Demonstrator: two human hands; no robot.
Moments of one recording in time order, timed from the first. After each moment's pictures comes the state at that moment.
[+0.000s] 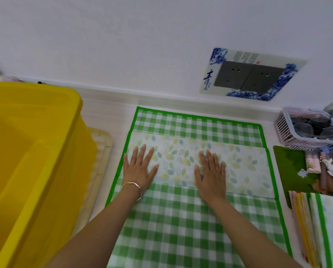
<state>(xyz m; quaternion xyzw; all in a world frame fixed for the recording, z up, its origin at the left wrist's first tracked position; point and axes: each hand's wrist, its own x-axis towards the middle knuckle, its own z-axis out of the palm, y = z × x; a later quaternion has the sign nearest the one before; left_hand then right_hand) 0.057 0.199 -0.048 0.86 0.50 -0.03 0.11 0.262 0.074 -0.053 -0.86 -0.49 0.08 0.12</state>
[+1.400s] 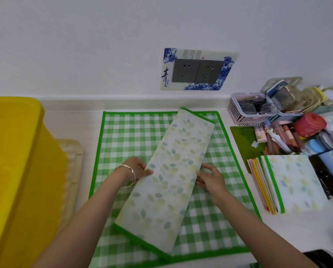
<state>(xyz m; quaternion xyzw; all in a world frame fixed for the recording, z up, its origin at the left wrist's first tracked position) 0.097 0.195 0.008 0.78 0.43 -0.13 0.44 0.261 -0.007 0.006 -0.72 0.01 0.37 0.58</state>
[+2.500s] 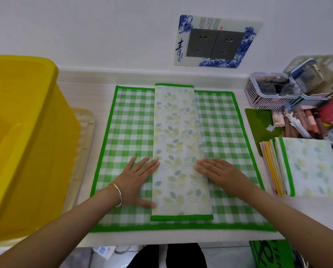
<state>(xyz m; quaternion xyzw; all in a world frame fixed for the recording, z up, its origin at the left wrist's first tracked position) 0.003 0.110 -0.035 0.98 0.15 -0.11 0.12 0.300 -0.078 -0.033 -0.58 -0.81 -0.05 0.03</state>
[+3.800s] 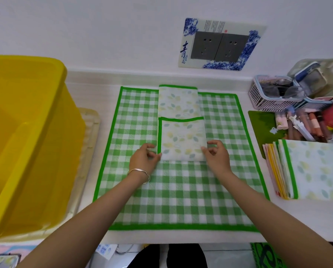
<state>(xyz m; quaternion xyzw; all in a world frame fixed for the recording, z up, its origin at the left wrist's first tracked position) 0.069 0.116 -0.027 0.70 0.52 0.19 0.45 0.266 -0.005 -0.023 -0.82 -0.24 0.26 0.45</state>
